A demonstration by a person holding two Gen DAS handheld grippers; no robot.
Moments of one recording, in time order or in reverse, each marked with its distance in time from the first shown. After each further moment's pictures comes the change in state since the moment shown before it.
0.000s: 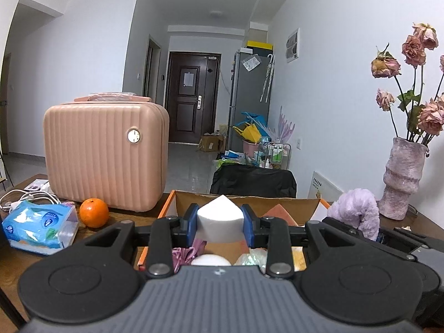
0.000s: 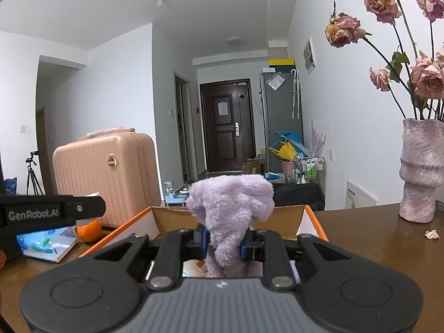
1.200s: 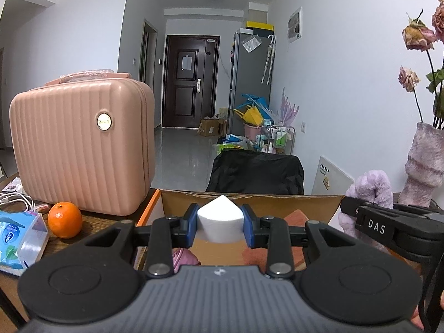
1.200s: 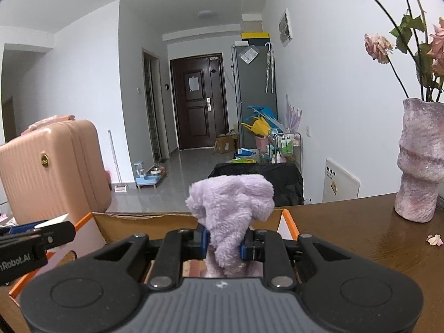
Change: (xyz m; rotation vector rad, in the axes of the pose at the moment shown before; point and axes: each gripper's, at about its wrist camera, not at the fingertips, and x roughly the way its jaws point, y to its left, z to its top) left arm 0.101 -0.006 0.005 0.022 0.079 0.008; right arm 0.106 -0.038 0.027 0.038 0.125 -0.120
